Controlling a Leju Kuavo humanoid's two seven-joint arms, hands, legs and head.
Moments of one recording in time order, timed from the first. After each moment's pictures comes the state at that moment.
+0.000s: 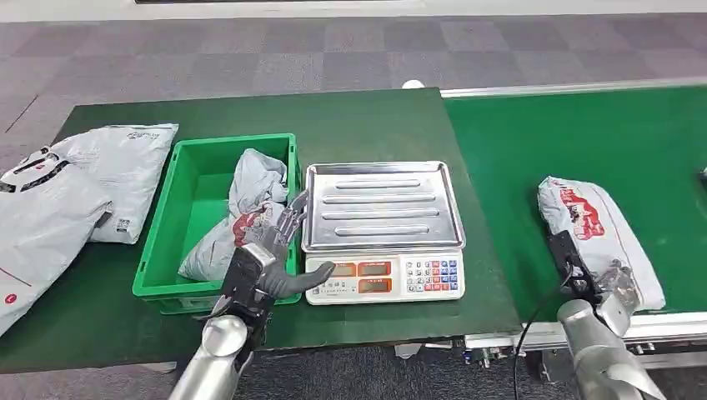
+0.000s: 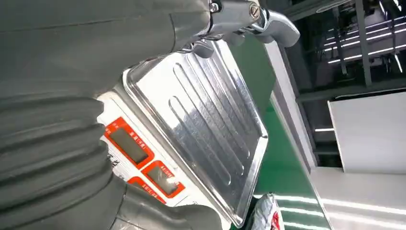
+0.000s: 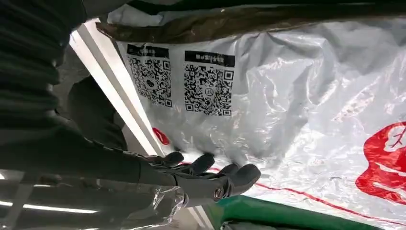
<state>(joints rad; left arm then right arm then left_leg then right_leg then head) -0.26 -0.23 -0.32 -1.16 -0.17 -0.15 -0.46 -0.53 -0.20 -0.47 -0.46 1.15 -0.44 0.28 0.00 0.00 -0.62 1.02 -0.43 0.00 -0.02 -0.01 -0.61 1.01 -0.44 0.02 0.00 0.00</state>
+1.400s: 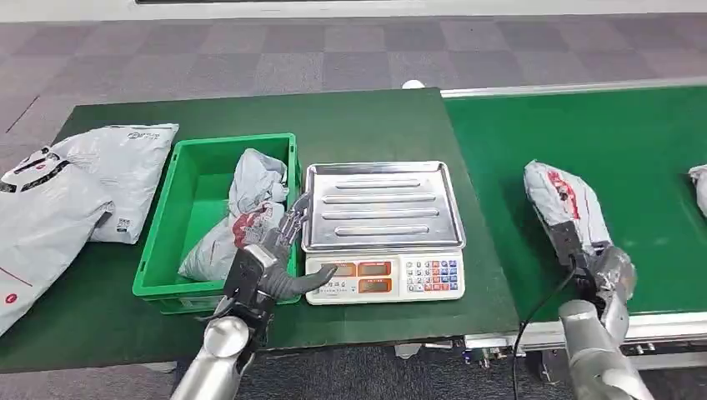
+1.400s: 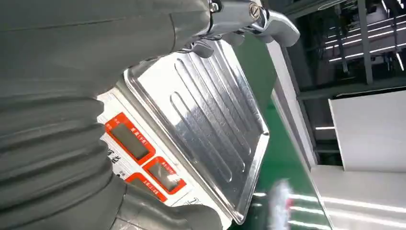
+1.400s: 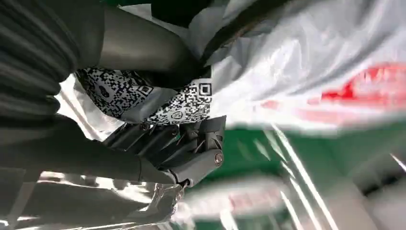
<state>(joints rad) -0.25 -0.23 -0.32 -1.15 -0.17 -0.15 -0.47 -0.49 -0.14 -0.54 -0.60 0.89 -0.61 -0.29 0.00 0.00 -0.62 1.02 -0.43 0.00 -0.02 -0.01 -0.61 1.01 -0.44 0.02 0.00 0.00</state>
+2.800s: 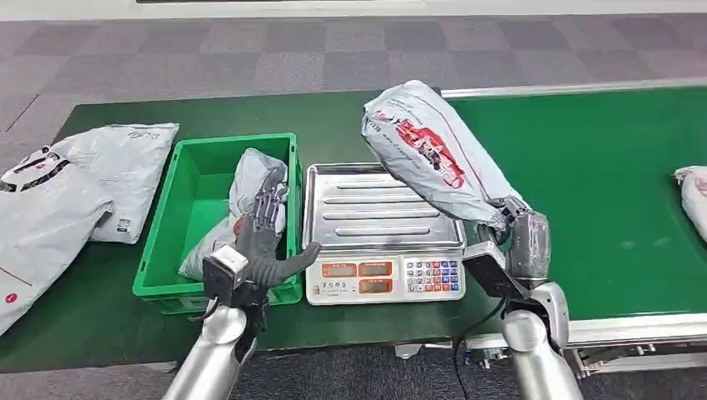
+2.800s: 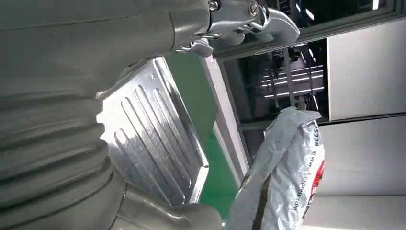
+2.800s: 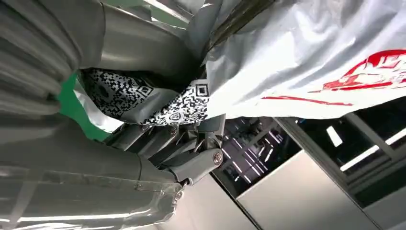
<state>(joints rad) -0.31 -0.23 -0.33 -1.13 -0.11 -0.02 -0.70 -0.13 0.02 0.00 -1.49 0.71 -0.36 -0.40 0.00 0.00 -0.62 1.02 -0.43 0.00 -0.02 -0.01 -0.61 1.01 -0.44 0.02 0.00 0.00</state>
